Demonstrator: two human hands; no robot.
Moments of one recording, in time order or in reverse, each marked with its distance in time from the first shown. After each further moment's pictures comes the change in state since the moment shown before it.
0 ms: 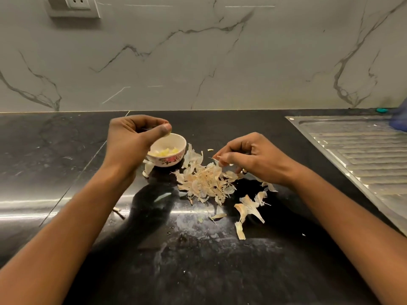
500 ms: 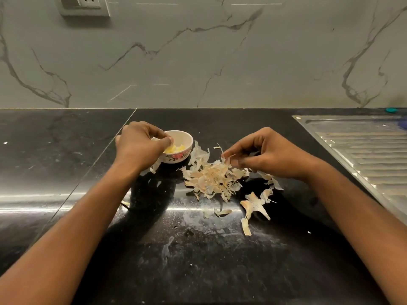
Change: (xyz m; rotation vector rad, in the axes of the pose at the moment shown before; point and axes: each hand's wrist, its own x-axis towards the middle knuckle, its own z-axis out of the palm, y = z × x) left_hand 0.014 -0.022 -0.006 0.485 -0.014 -0.082; right_hand -0.004 -0.004 -0.015 0.045 -0.097 -0.027
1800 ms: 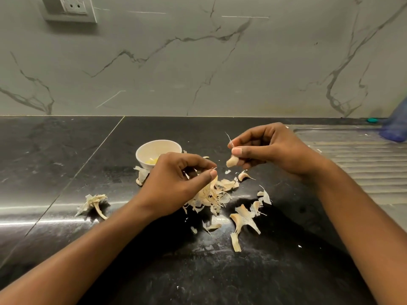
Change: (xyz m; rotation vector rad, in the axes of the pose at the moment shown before) left_hand -0.061 0.033 0.042 -0.301 -0.336 0.470; right_hand -0.007 -0.009 -0.029 0.274 0.145 0.105
